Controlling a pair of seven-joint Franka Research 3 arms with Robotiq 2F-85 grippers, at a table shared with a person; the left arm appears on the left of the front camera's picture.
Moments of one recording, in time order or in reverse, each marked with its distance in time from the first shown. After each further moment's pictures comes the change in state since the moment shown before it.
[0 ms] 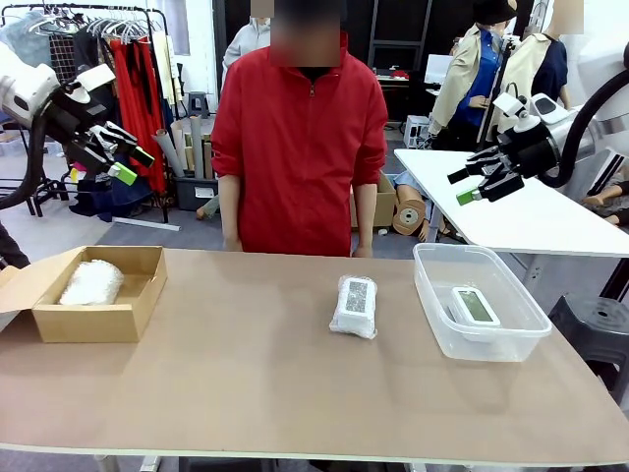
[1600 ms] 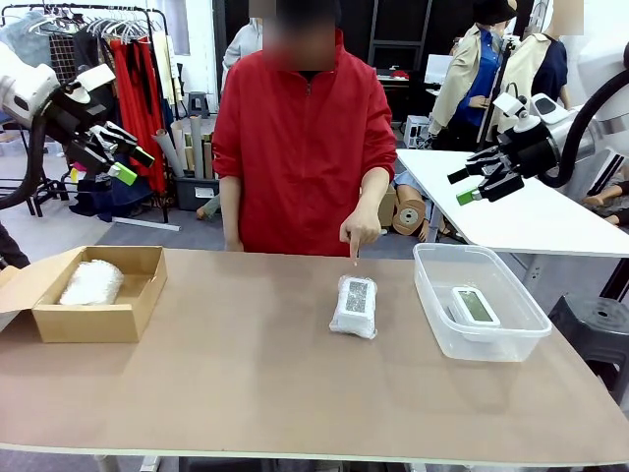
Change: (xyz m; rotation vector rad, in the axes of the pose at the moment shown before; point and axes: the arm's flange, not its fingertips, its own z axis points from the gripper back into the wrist) left arm 0.000 0.000 0.000 0.000 0.000 0.000; right arm 0.000 0.000 0.000 0.000 0.000 0.000
